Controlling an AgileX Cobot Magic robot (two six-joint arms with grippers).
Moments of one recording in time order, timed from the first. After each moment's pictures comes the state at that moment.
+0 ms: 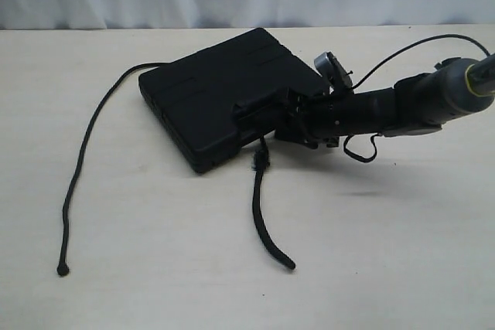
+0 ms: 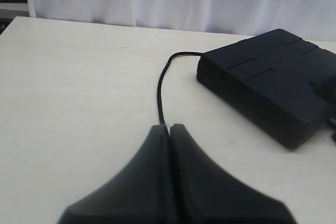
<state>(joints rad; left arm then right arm) 0.10 0.00 0.00 -0.19 0.37 0.00 0.14 2.21 -1.14 1.74 0.80 -1.26</state>
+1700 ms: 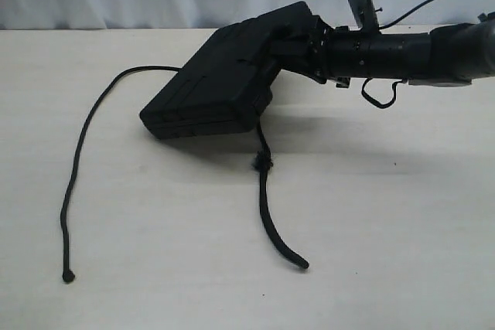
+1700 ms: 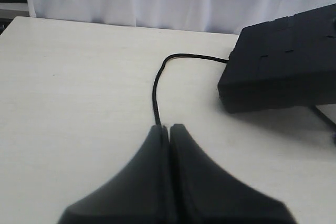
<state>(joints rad) 0.10 0.00 0.00 -0.19 0.37 0.00 0.06 2.11 -1.27 1.75 0.93 -1.22</state>
